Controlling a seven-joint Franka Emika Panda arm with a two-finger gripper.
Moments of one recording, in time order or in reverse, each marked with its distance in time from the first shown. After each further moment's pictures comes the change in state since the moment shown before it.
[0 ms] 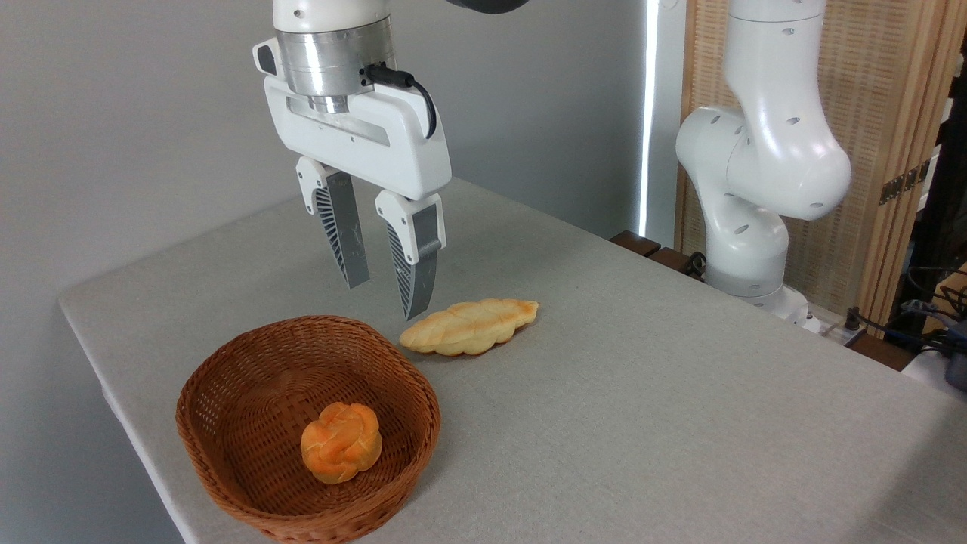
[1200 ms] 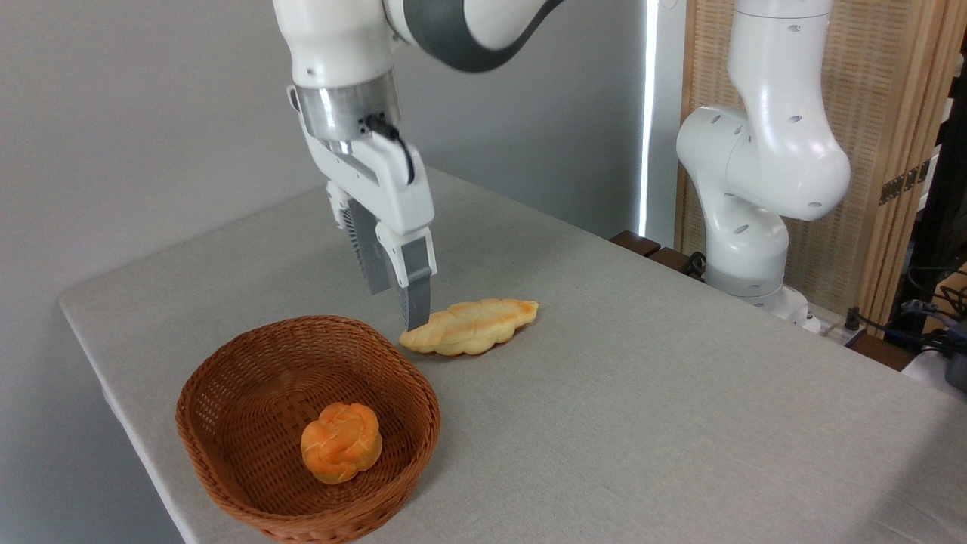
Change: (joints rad) arm -0.018 -0.063 -0.093 -0.224 0.000 0.113 0.133
